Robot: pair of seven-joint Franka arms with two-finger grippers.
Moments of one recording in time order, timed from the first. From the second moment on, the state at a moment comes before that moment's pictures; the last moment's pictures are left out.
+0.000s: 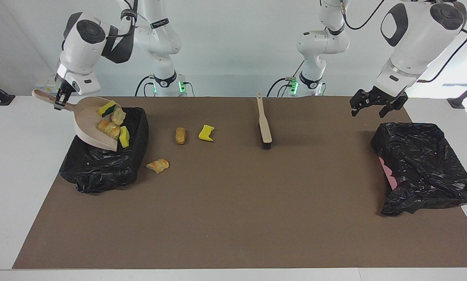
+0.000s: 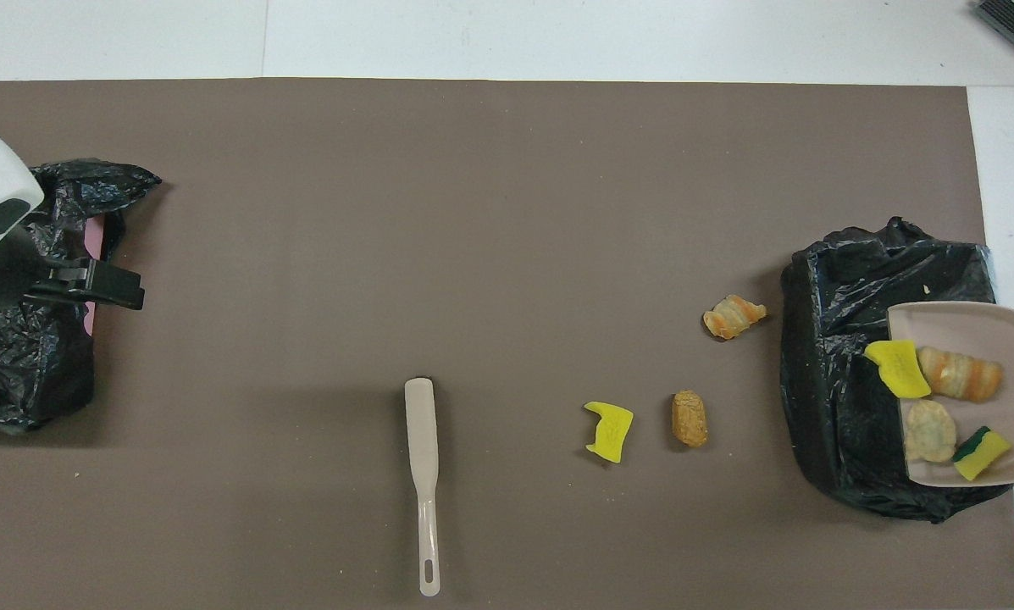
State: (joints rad) left arm -0.02 -0.03 -0.06 -1.70 0.01 1.60 0.04; right arm -0.31 -0.30 0.11 -2.24 -0.80 2.05 -1.56
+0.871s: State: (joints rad) left arm -0.01 -0.03 -0.05 -1.69 -0.03 1.59 0.04; right arm -0.27 -0.30 0.14 -2.16 -0.99 2.05 -1.57
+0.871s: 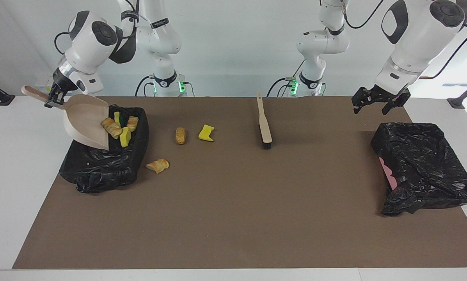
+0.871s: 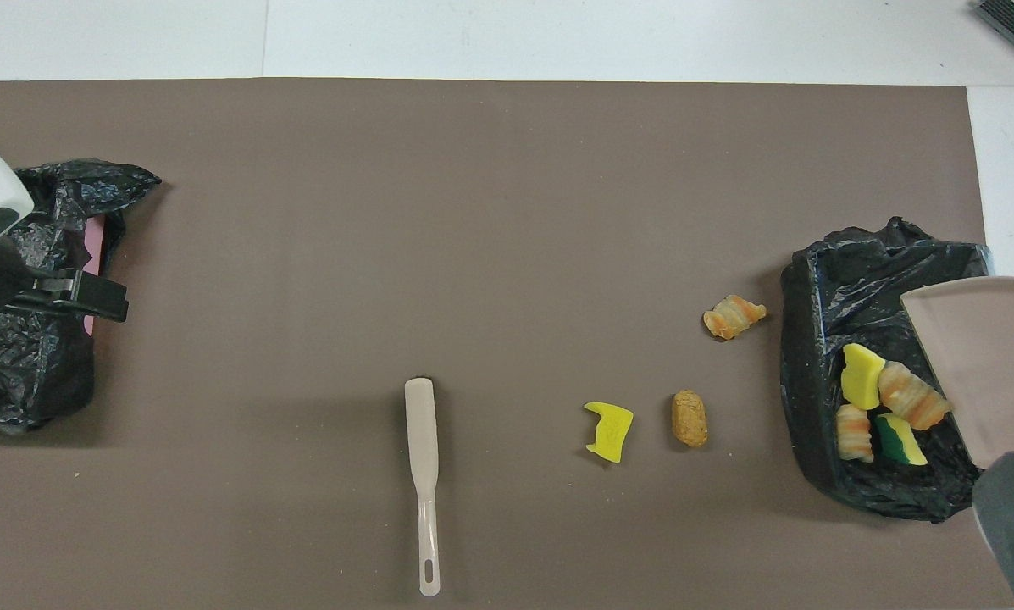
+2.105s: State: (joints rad) left arm 0.01 -0.03 -0.05 -1.68 -0.03 1.59 0.04; right arm -0.16 -0.05 0.27 -1.78 -0.54 1.82 -1.07
